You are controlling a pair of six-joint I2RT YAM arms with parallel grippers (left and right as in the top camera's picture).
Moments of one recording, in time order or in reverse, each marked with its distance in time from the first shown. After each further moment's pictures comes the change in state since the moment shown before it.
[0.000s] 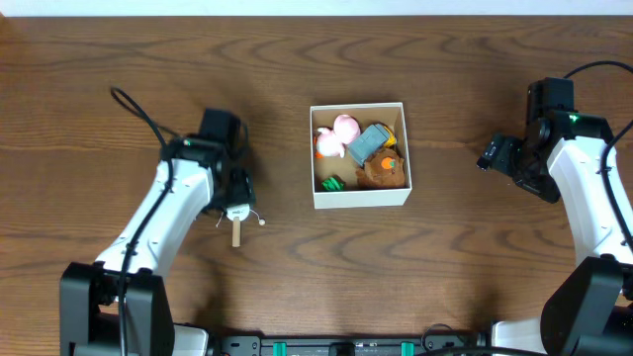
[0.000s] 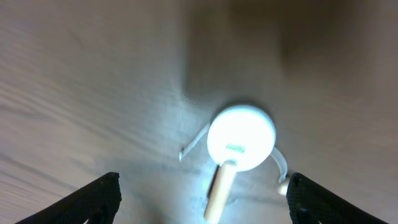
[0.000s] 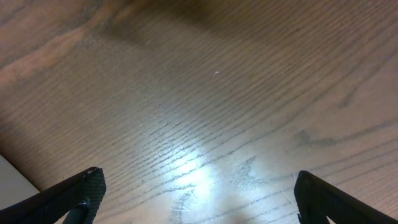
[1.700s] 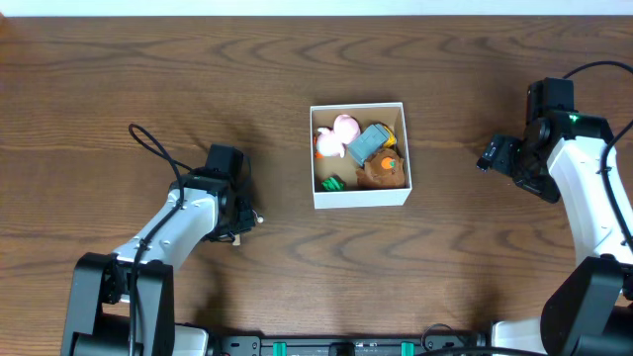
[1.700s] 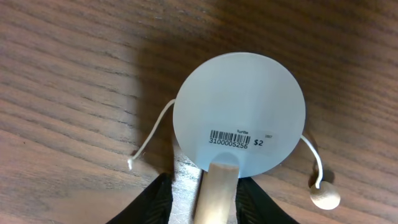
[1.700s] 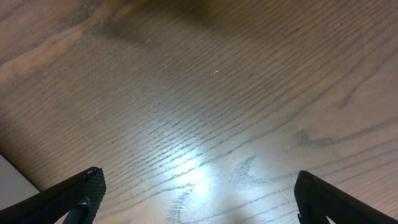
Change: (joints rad) left arm 0.000 0.000 -0.255 0.274 0.098 -0.003; right arm 0.000 0.000 0.000 -0.004 0.000 -0.007
